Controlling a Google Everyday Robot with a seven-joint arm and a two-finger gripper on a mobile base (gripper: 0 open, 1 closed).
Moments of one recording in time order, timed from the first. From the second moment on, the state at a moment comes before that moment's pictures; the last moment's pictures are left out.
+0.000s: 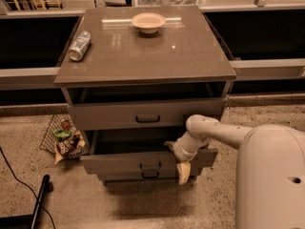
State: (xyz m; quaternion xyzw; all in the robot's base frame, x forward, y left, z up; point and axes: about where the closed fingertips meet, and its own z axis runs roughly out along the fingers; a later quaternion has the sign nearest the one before) arm 0.580 -0.092 0.394 -0.79 0.58 0.17 0.14
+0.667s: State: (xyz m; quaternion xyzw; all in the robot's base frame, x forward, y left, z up) arm 0.539 -0.089 0.403 -0.79 0.57 0.18 0.10
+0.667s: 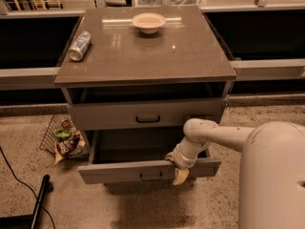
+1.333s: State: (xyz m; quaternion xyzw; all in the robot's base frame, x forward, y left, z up) arm 0.521 -0.091 0.409 -0.79 0.58 0.18 0.10
